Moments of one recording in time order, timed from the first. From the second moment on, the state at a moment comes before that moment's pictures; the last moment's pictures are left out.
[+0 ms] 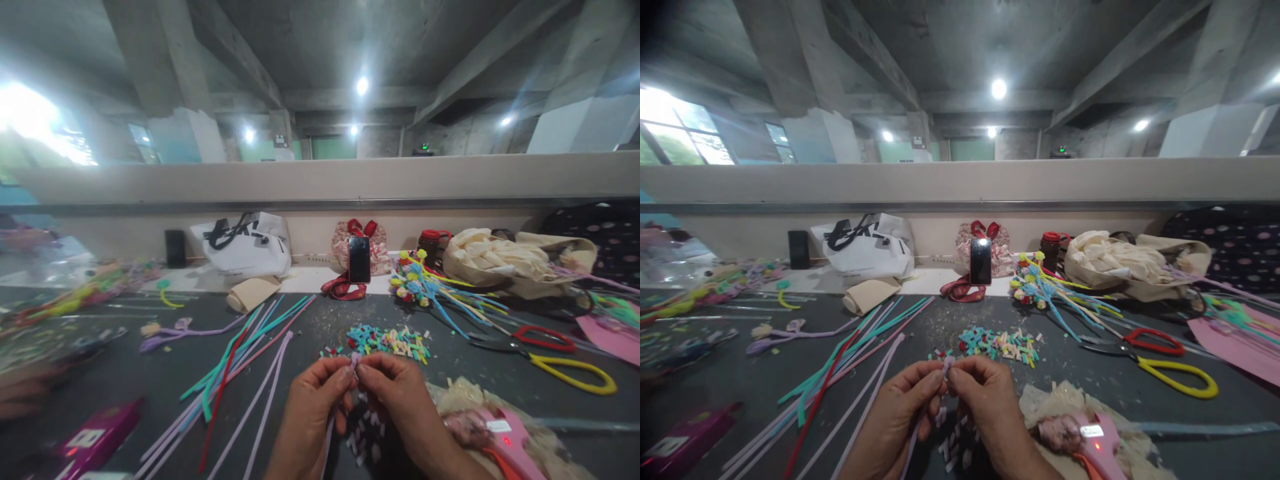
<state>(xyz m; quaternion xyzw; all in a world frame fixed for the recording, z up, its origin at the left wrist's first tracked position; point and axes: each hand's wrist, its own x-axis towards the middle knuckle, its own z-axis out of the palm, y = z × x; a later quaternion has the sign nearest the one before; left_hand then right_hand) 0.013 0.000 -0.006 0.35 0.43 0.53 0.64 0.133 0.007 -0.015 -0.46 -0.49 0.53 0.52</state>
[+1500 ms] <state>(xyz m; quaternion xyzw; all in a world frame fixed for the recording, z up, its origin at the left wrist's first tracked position) 0.003 0.012 -0.011 0.32 0.43 0.55 0.65 0.133 0.001 -0.020 -0.46 -0.75 0.23 0.42</state>
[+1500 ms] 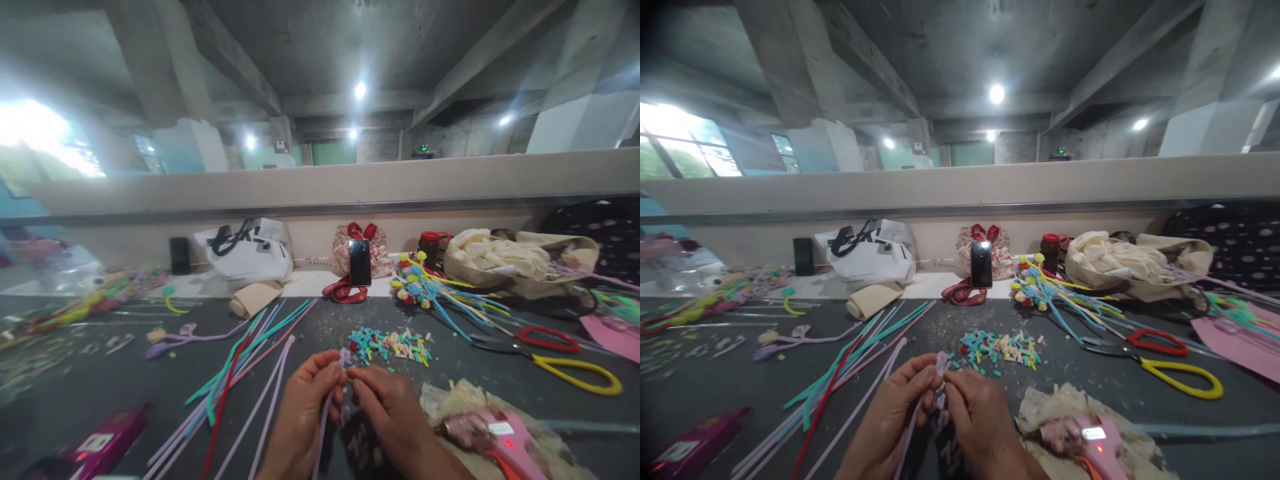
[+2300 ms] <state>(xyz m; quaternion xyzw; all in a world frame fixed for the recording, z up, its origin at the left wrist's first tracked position) -0.003 0.008 -0.009 0.20 0.31 0.54 0.76 0.126 0.004 -0.029 -0.39 -0.52 0.62 0.43</state>
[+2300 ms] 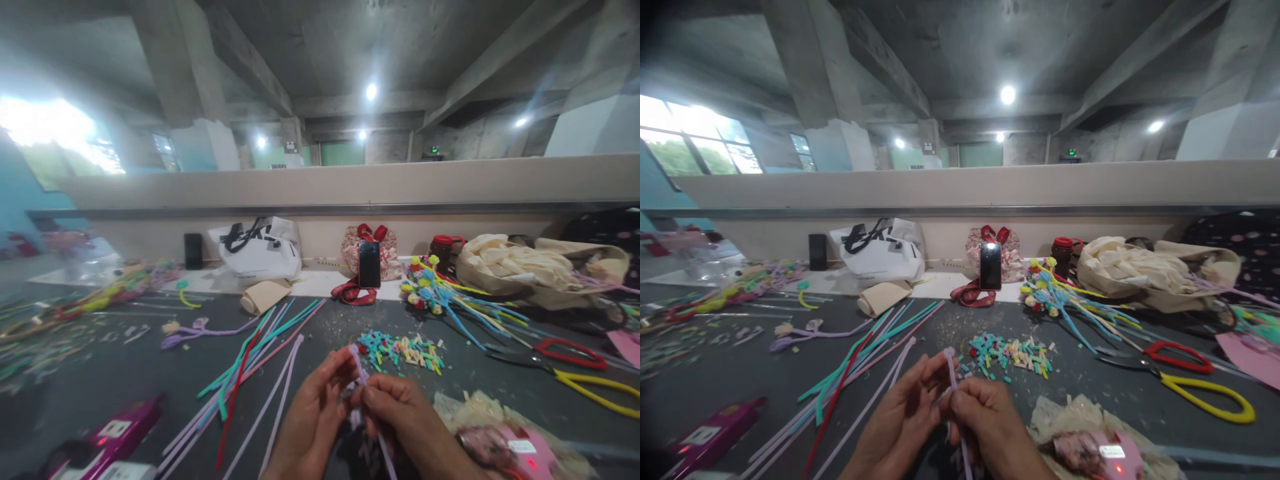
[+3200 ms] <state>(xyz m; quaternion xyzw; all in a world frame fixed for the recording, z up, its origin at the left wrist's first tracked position) 0.001 0.011 -0.023 0.37 0.40 0.47 0.70 0.126 0.007 -0.042 -0.37 -0.46 0.68 0.44</state>
